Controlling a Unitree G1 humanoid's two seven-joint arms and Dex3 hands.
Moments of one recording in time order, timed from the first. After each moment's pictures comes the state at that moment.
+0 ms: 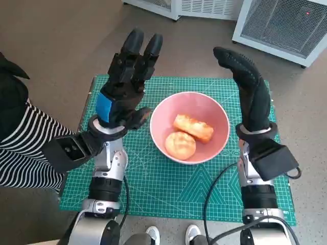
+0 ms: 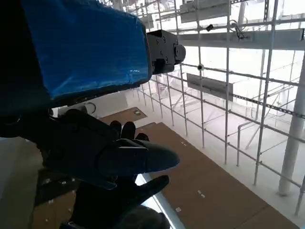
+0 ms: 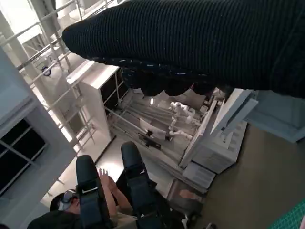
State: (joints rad) left arm -0.70 -0.01 0.17 0.53 -0.45 -0.68 -0.73; right arm -0.70 -0.12 -0.08 0.62 0.05 -0.84 0.17
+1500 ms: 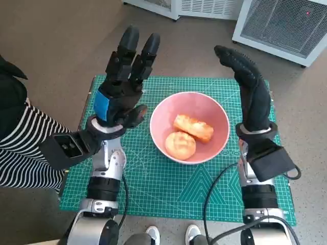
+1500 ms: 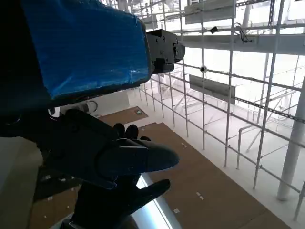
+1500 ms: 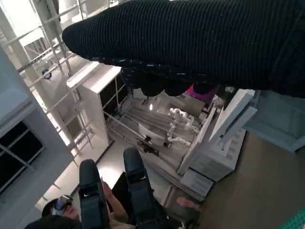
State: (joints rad) left arm -0.70 0.01 0.17 0.52 -0.48 -0.64 -0.73; right arm -0.70 -0.12 -0.07 0.61 0.00 -0.86 0.11
